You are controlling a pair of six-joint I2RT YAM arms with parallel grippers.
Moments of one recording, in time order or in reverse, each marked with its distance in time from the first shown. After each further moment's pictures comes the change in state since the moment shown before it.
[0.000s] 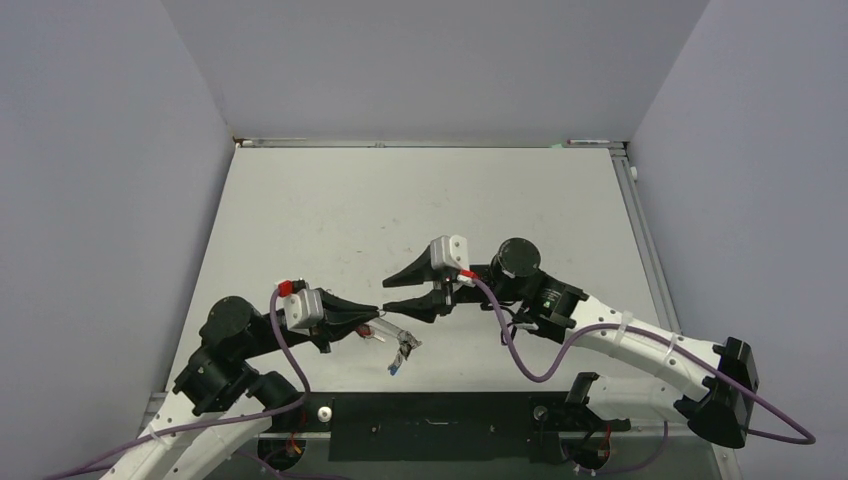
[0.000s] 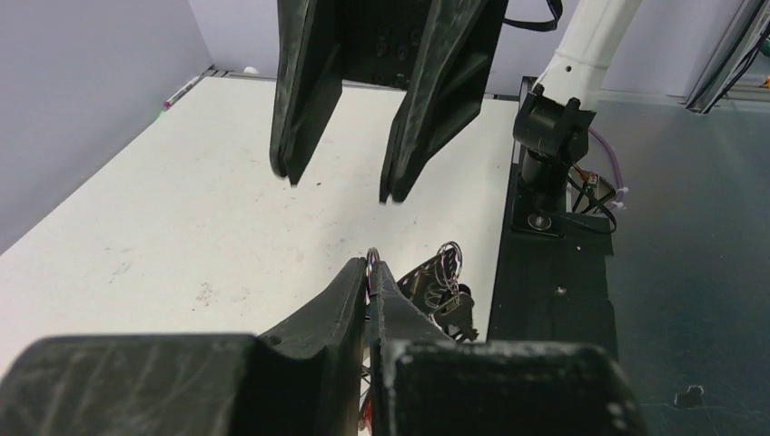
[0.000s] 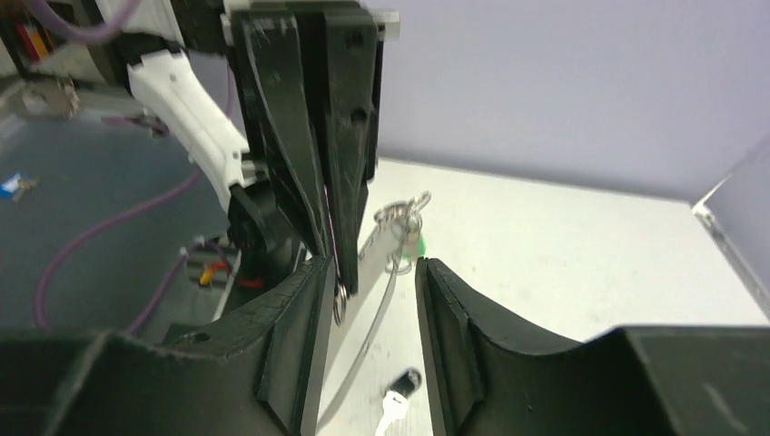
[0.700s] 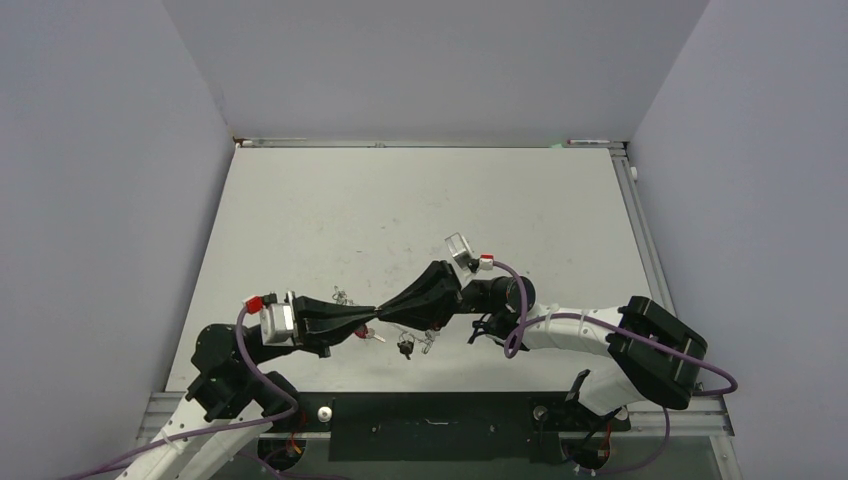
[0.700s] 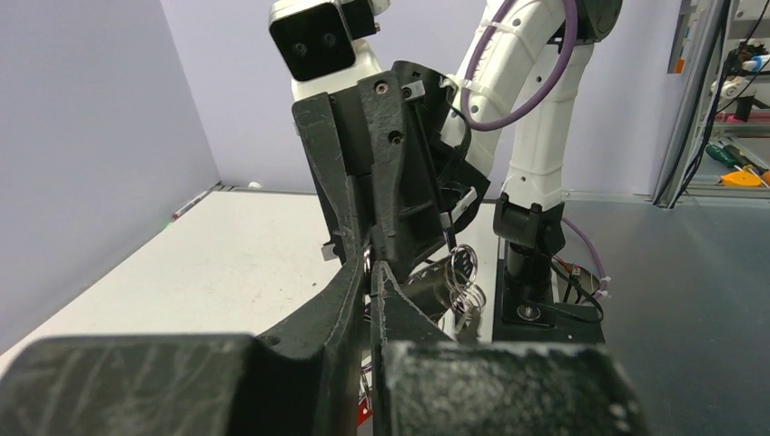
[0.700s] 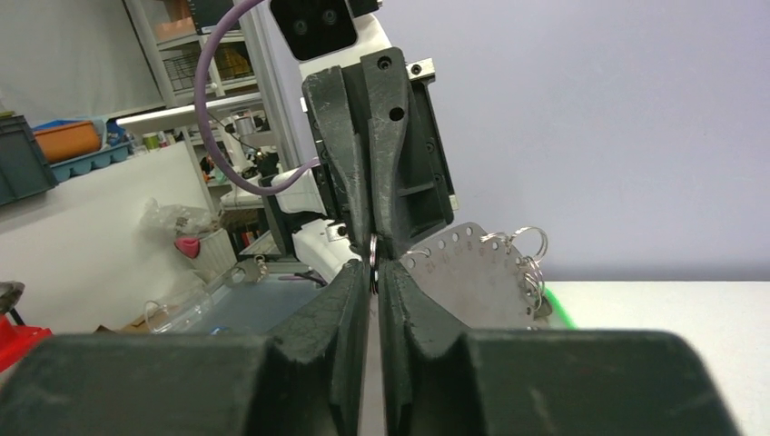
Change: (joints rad) left arm -0.005 -0.120 -0.185 0.403 0.014 -0.173; right arm -0.019 0.323 -0.285 1.100 -0.063 0.717
